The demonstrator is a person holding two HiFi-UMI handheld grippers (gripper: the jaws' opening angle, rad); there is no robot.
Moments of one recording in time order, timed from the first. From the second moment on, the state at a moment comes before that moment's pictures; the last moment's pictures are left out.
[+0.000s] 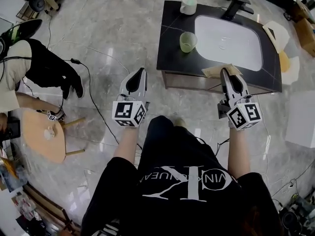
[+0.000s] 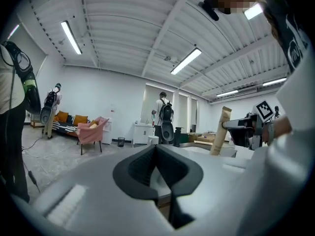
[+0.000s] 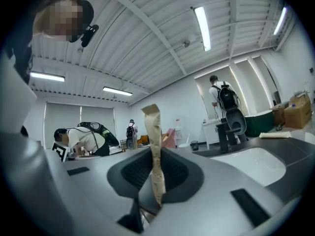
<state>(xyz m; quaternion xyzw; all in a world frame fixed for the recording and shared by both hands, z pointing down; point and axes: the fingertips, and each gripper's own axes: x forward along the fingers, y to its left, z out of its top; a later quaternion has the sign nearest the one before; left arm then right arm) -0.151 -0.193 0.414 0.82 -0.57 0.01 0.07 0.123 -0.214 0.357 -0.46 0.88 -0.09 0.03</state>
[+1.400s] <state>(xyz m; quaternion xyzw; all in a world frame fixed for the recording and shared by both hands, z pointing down) -0.174 -0.357 0.435 0.84 -0.54 0.03 0.09 0.052 -0.361 0.348 -0.43 0.89 -0.12 0.06</state>
